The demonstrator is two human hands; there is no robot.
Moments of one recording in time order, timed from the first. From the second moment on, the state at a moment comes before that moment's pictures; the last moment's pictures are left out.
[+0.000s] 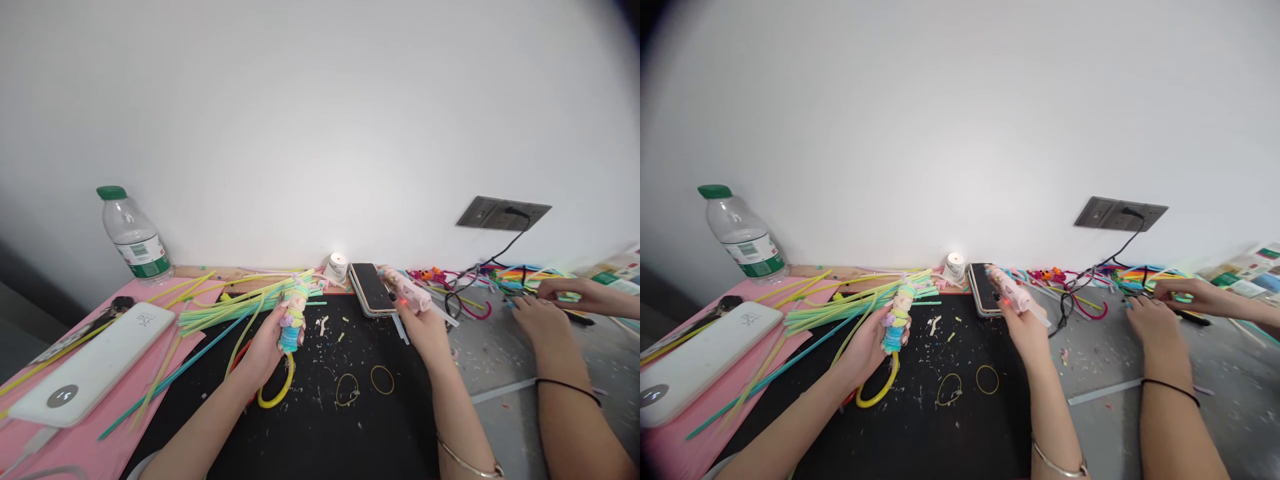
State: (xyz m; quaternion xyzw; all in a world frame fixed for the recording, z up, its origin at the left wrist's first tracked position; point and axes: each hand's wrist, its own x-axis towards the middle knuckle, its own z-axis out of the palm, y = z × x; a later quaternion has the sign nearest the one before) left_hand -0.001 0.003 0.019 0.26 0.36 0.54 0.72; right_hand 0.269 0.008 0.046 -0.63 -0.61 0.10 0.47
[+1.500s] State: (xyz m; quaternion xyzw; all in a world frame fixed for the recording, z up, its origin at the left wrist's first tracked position) left_hand -0.001 -0.003 0.018 0.32 0.33 0.52 0.72; right_hand 0.194 0.004 0.018 -0.45 -0.53 0.54 0.46
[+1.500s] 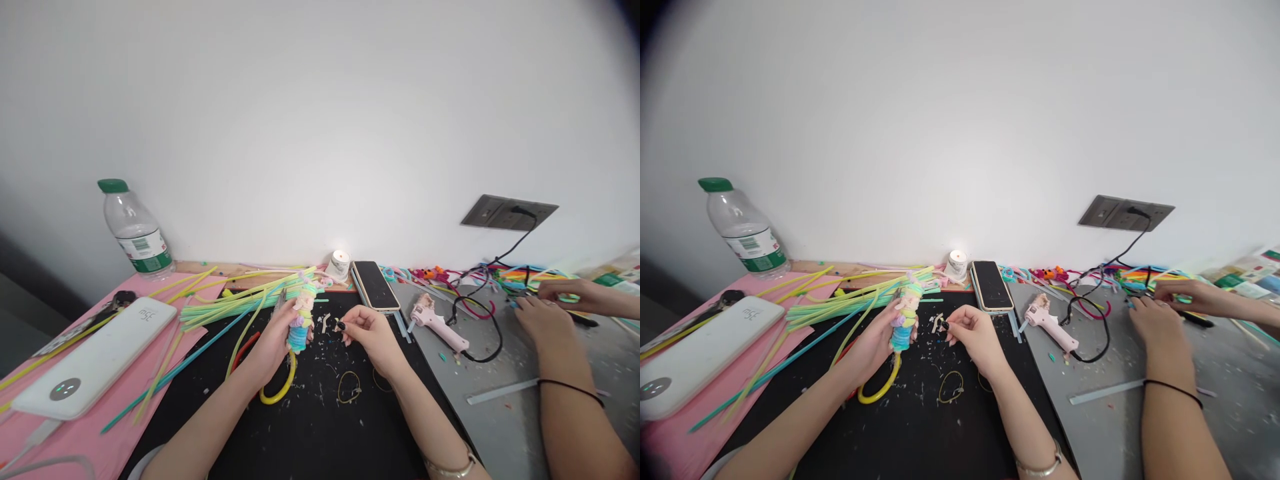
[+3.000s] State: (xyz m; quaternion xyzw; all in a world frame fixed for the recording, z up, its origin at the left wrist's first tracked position) left_hand 0.007 -0.005 0.009 0.34 0.32 0.53 0.70; right_hand 0.161 0.010 0.033 -0.38 -0.30 0.73 0.49
